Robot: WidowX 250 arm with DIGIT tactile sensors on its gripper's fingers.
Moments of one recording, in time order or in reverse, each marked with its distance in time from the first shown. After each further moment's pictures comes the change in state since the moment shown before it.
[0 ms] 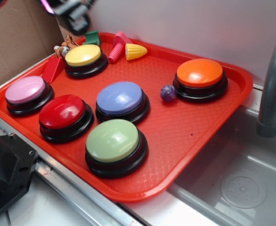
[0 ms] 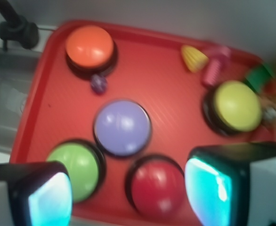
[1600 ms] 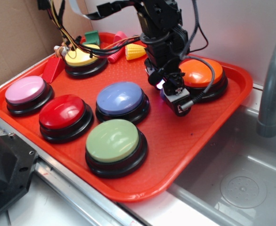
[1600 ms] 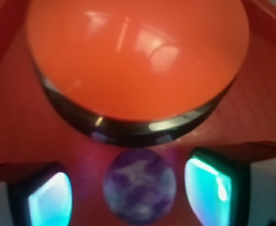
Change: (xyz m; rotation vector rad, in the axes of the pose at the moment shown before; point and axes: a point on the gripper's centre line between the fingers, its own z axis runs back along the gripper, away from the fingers) arm 0.059 -0.019 -0.166 -0.016 0.118 -0.127
